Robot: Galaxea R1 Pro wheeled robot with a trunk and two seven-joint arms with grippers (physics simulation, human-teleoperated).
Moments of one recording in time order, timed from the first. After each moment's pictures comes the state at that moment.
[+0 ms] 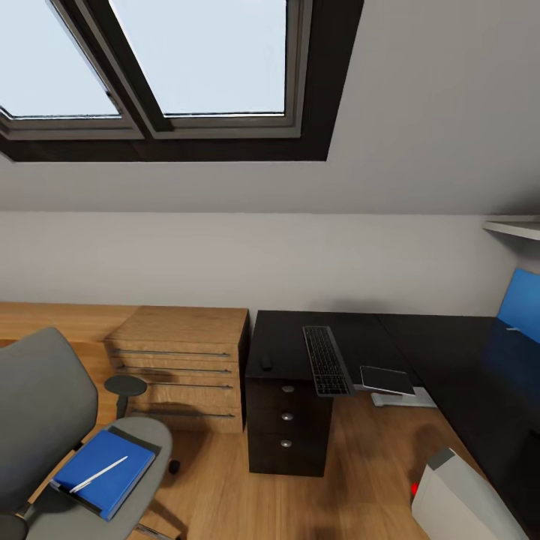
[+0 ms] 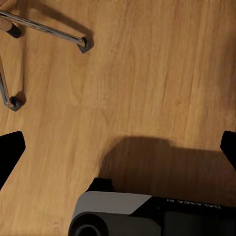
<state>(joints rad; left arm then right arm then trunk) -0.27 -0.09 -1.15 -0.30 1.11 -0.11 0.52 -0.36 0.03 0.09 0.02 -0.46 -0.54 -0.05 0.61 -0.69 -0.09</state>
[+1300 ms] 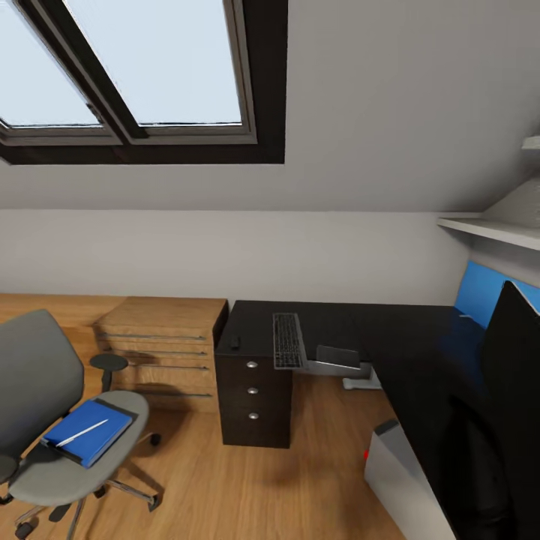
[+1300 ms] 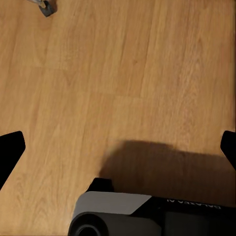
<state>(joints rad) -0.27 -0.09 -1.15 -0.30 1.11 -0.12 0.52 -0.36 0.03 0.09 0.02 -0.46 -0.54 -0.05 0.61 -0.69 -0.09</state>
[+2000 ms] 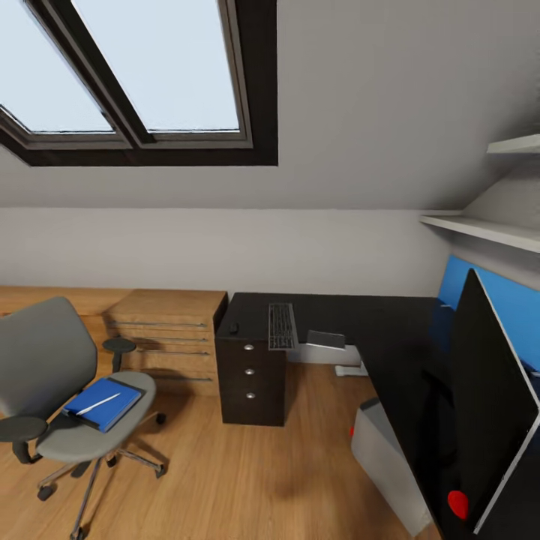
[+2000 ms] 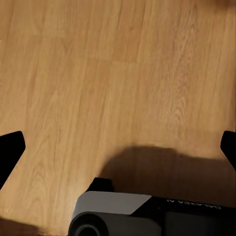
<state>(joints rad) -0.27 -0.09 -1.15 -0.30 1.11 -0.12 0.52 -0.36 0.03 0.08 0.02 -0.46 -0.54 -0.05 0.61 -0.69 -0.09</state>
